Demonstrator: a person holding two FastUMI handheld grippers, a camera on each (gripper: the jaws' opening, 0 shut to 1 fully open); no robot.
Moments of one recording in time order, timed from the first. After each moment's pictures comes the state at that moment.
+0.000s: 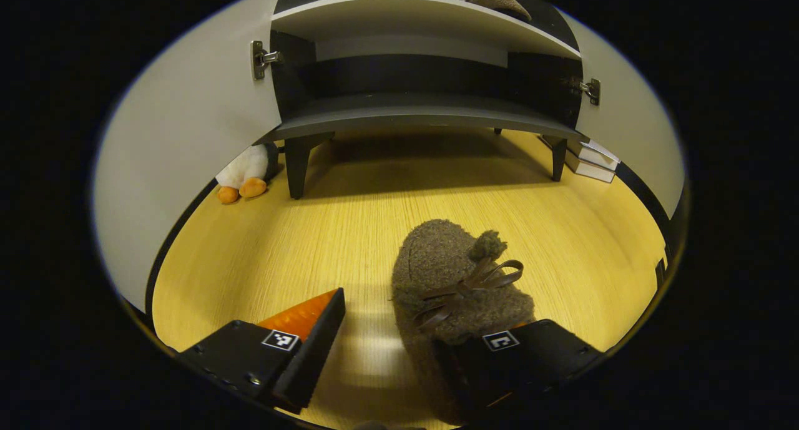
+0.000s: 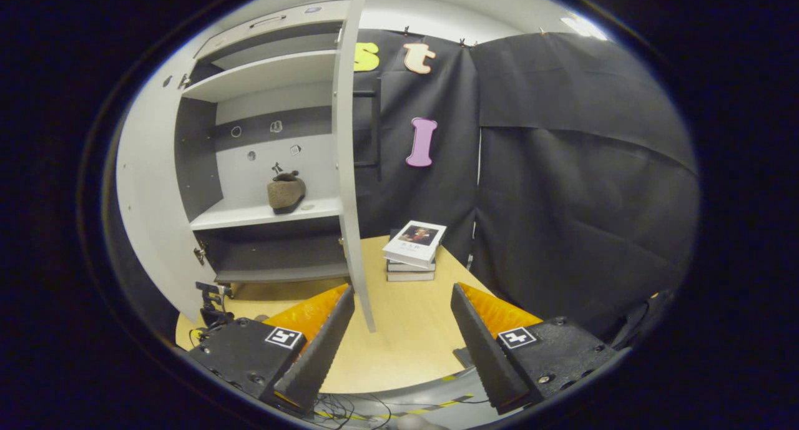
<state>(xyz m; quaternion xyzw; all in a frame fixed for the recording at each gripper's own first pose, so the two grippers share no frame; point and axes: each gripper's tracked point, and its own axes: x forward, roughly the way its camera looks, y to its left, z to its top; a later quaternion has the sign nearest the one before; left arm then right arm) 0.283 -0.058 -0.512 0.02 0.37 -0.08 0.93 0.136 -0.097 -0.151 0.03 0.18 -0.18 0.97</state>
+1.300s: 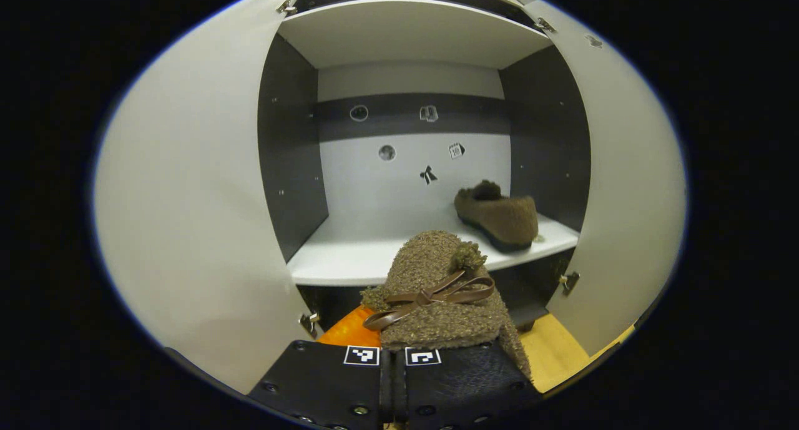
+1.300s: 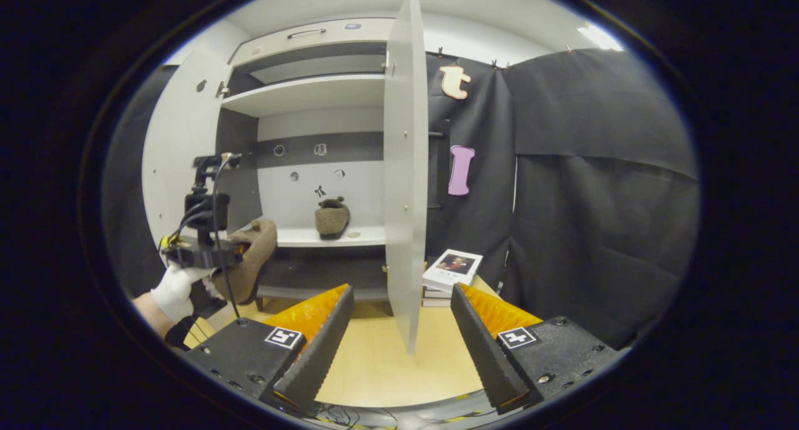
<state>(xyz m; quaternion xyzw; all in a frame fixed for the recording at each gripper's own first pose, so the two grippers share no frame) 0.411 -0.058 -0.154 0.02 0.13 -0.05 0.99 0.155 -0.033 -0.109 0.01 0.13 -0.09 0.99</state>
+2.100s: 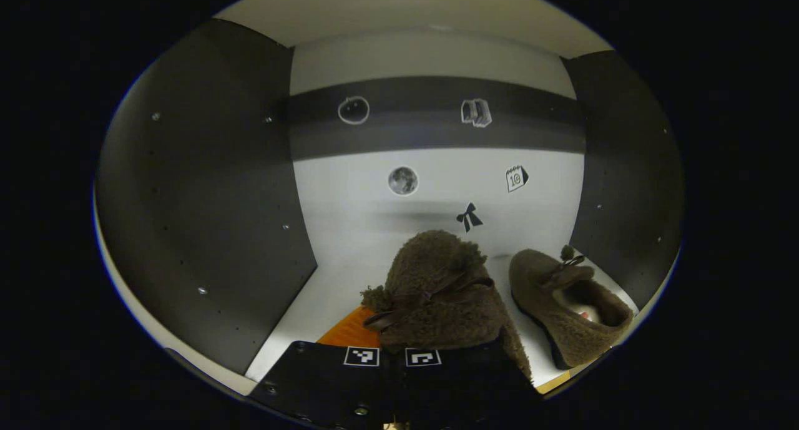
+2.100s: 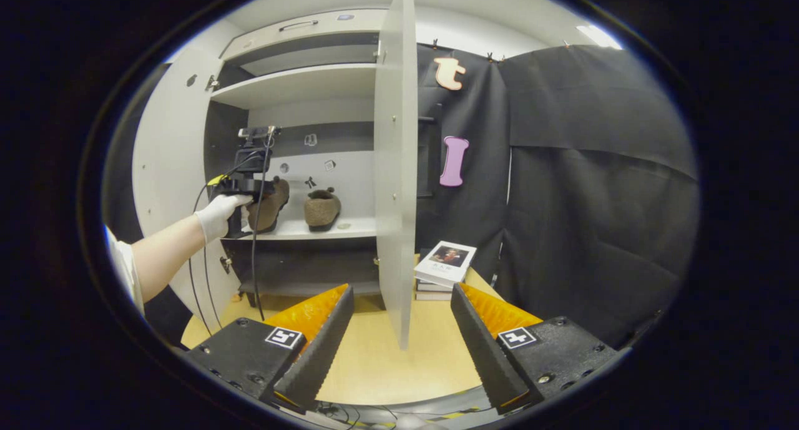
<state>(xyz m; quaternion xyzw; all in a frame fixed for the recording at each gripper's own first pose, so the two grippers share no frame) 0.604 -0.055 -0.165 0.02 0.20 0.00 0.98 0.157 -0.054 -0.121 0.01 0.15 -0.11 0.98</state>
